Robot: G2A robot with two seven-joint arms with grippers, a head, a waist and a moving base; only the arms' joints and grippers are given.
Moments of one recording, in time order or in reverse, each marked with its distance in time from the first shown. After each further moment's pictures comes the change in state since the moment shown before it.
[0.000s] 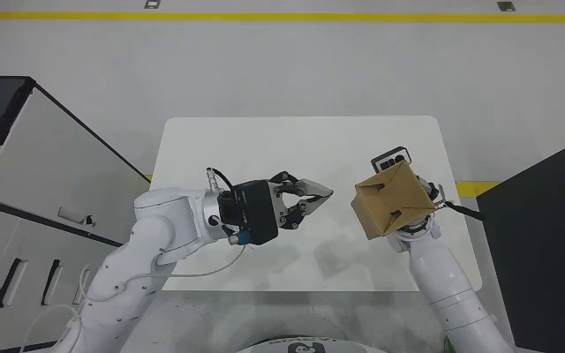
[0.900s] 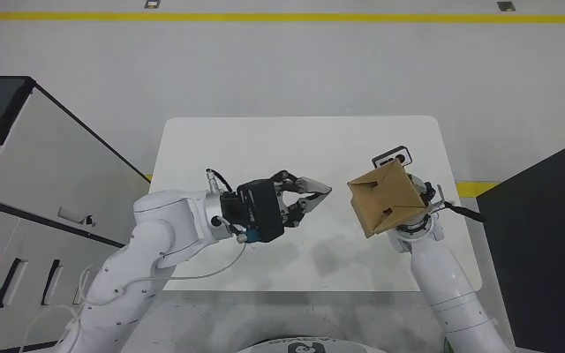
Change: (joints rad) left arm 0.008 0.005 0.003 -0.016 0.013 0.030 -0.062; right arm -0.023 -0.017 0.043 -0.023 -0.076 -0.013 -0.044
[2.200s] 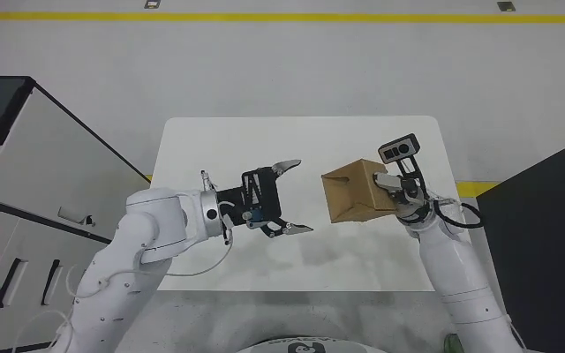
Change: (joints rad) left arm 0.027 0.024 -0.058 0.022 -0.228 -0.075 -0.337; right arm 0.032 0.012 0.103 -0.042 -0.396 -0.126 -0.094
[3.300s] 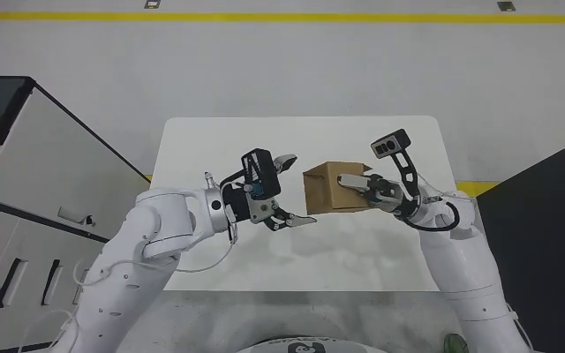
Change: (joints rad) left arm -0.010 0.001 0.036 0.048 -0.208 0.147 -0.132; right arm 0.018 0.016 0.015 -0.057 -0.343 -0.054 -0.132
